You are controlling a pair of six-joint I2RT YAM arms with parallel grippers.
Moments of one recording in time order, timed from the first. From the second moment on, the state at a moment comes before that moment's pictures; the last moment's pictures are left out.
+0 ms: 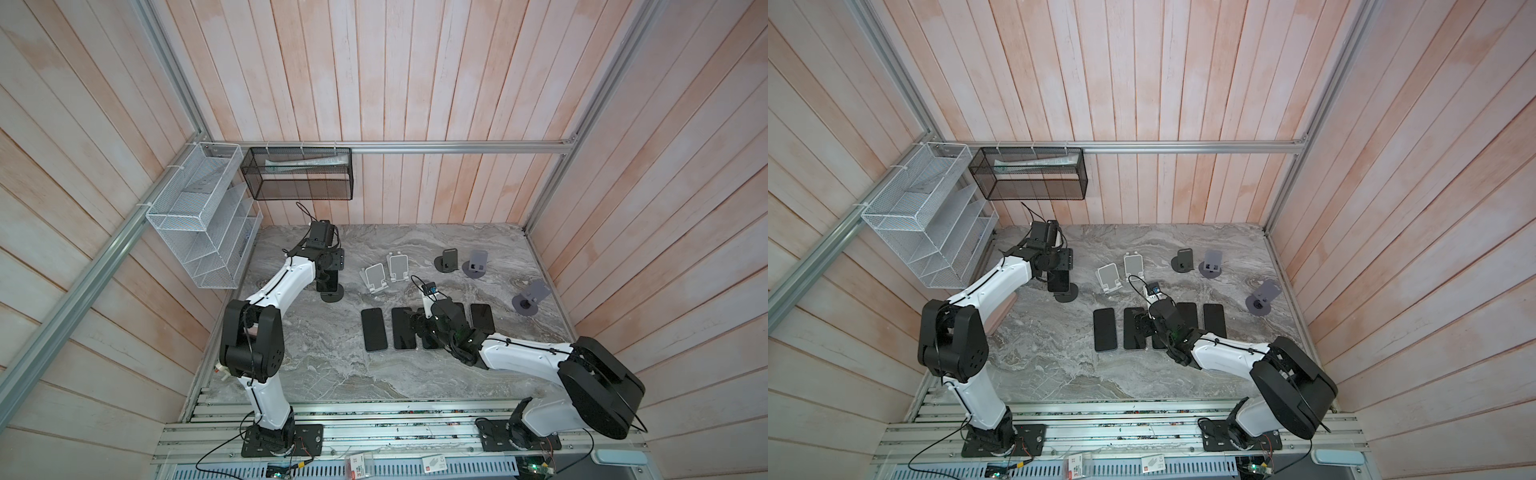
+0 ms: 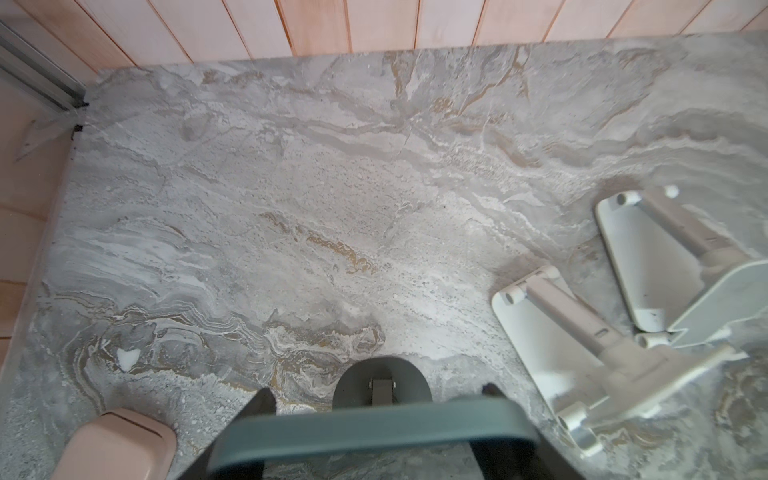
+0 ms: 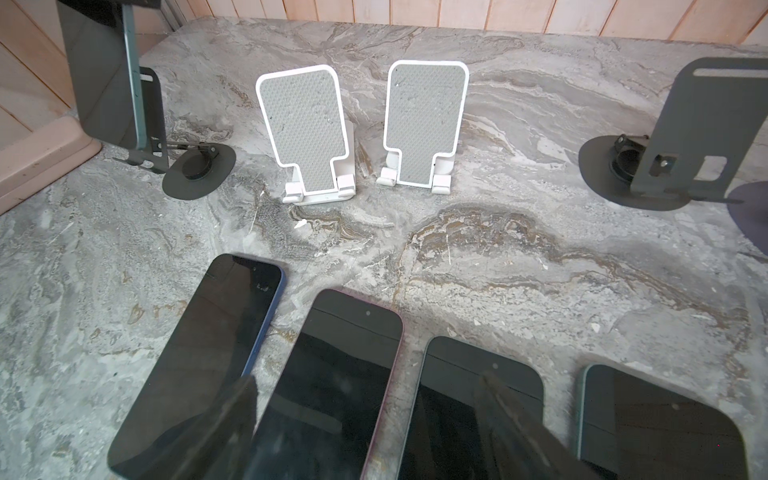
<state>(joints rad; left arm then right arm) -0.24 1.79 1.47 -0.50 -0.16 -0.13 0.80 1.44 0.61 0.30 0.23 0.30</state>
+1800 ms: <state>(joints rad) -0.52 1.62 0.96 -0.51 -0.17 -0.49 0.80 1.44 0.61 0.29 0.22 0.34</state>
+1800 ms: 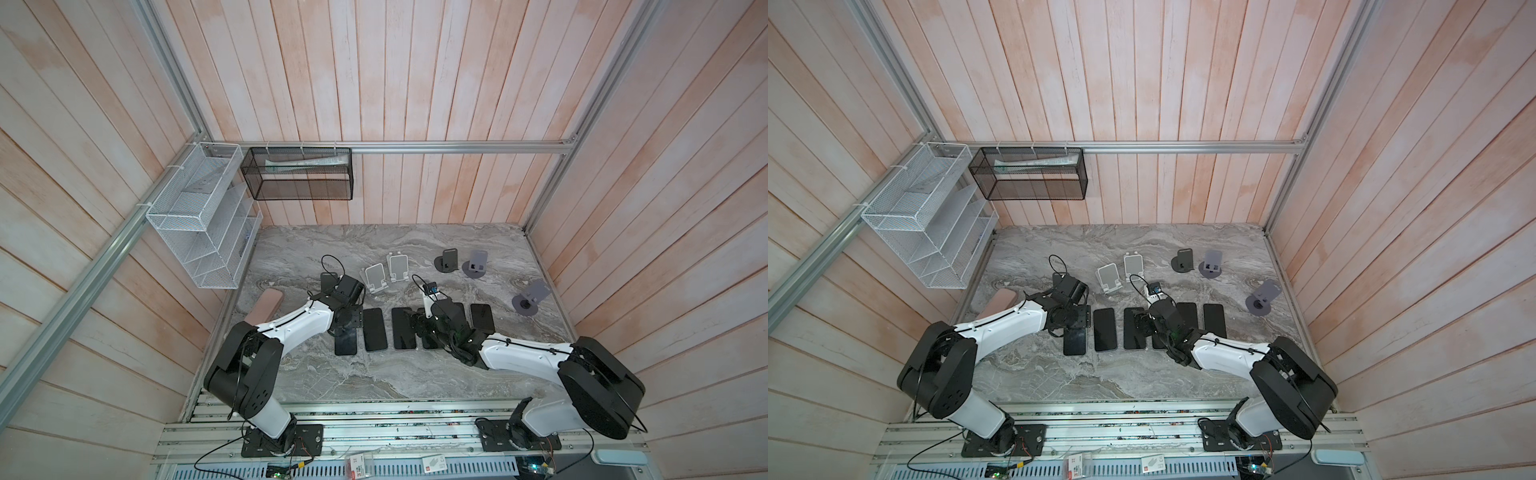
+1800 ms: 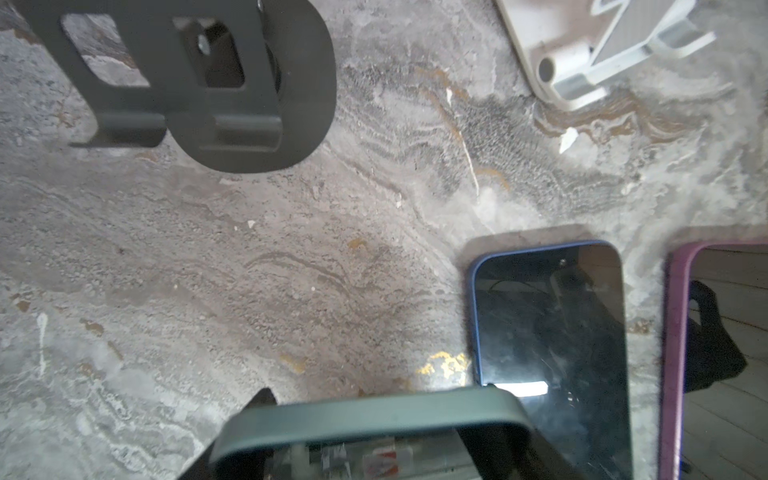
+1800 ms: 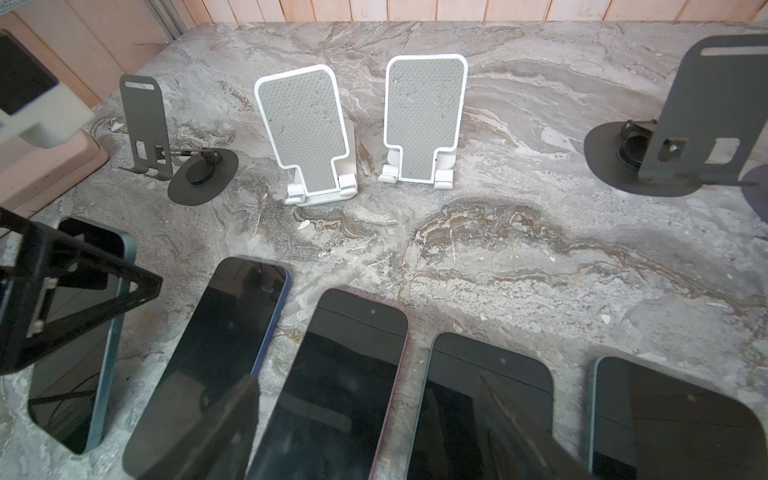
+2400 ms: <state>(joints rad) -0.52 1.69 0.96 -0.49 -0.19 -0.51 0.80 1.44 0.61 0.29 0.22 0.34</state>
